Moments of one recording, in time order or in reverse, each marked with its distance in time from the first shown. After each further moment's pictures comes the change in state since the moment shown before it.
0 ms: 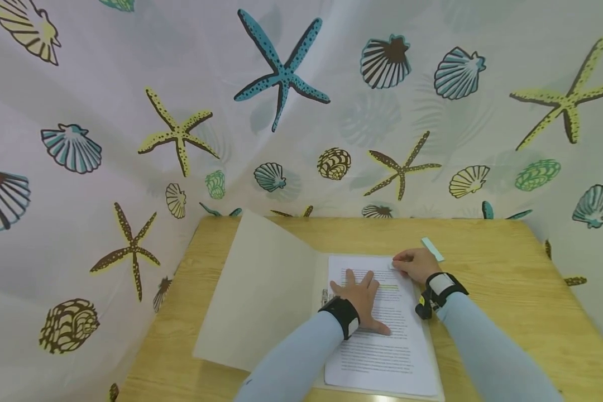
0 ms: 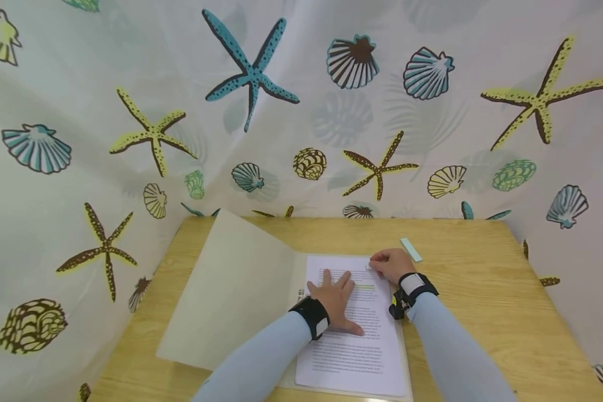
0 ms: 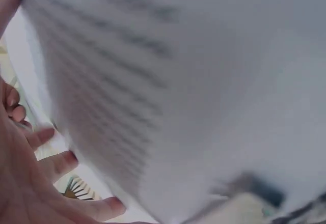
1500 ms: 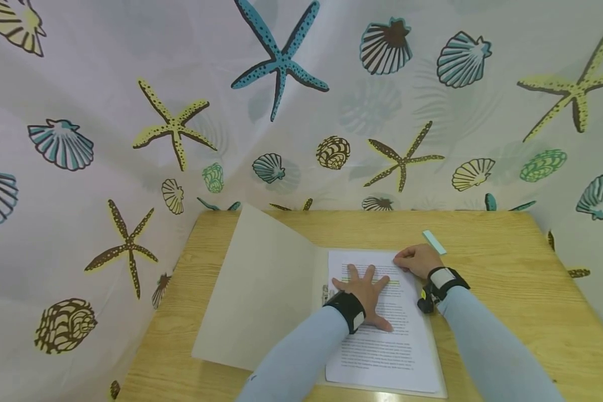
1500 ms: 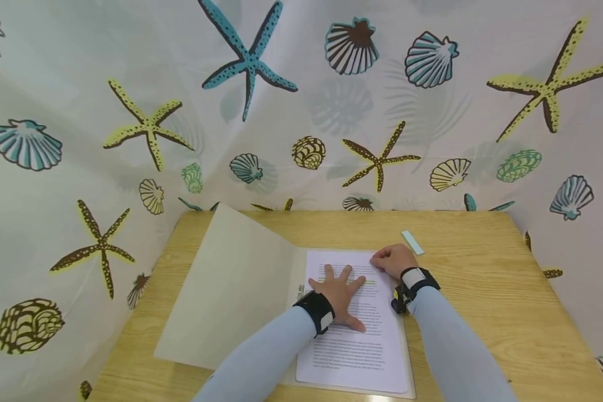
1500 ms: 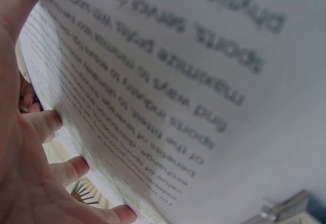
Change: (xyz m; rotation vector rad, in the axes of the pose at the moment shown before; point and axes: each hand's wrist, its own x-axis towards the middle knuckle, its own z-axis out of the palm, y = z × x) left_hand 0.006 0.005 -0.002 -0.014 -0.043 -0.007; right_hand 0.004 0.005 0.002 -0.080 -0.027 0.047
